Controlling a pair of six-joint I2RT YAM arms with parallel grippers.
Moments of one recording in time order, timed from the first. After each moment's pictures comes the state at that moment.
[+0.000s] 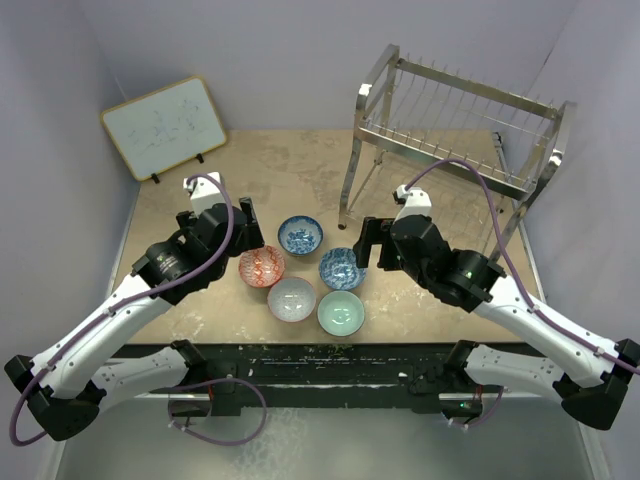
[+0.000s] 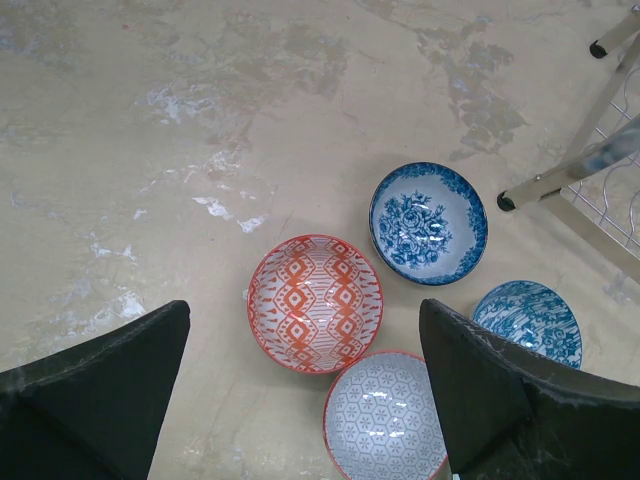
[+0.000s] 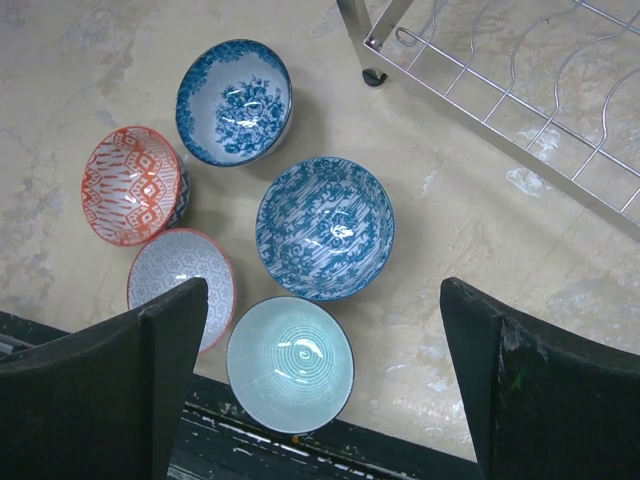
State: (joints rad) left arm -0.75 0.98 1.12 -0.83 -0.68 -0.69; right arm 0.88 0.99 1.03 -0.66 0.44 0.61
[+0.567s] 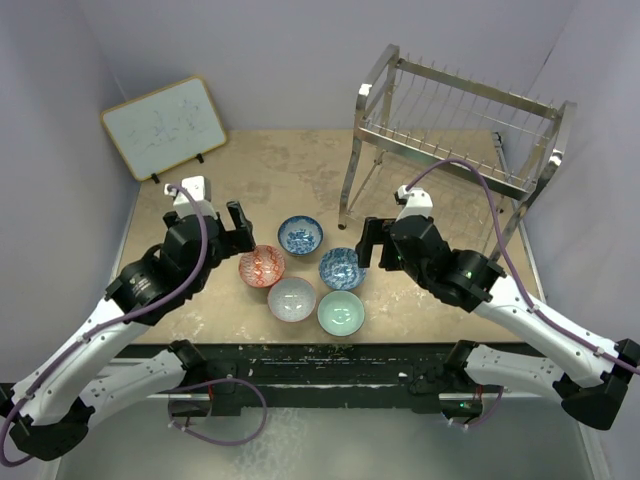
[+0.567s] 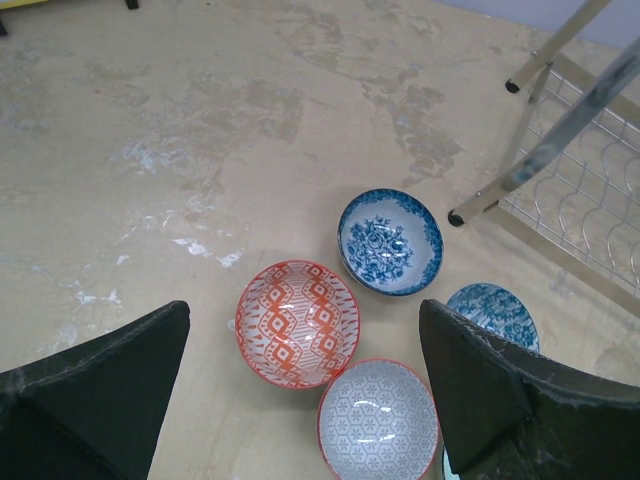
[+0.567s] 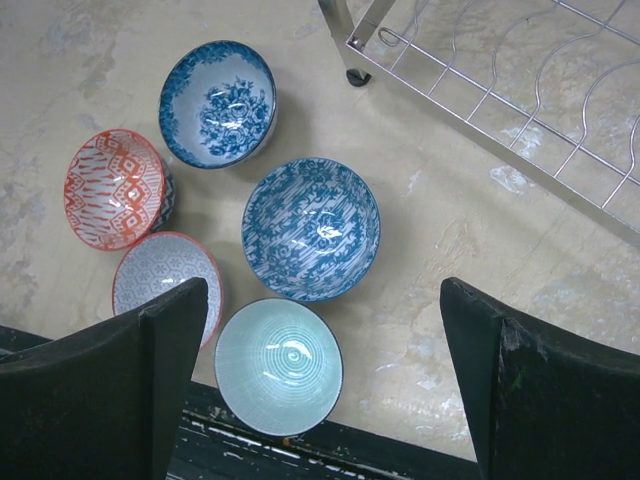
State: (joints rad) left arm -0.75 0.83 1.08 -0.74 -0.65 -0.59; right arm 0.88 0.99 1.03 -0.68 0.46 0.61
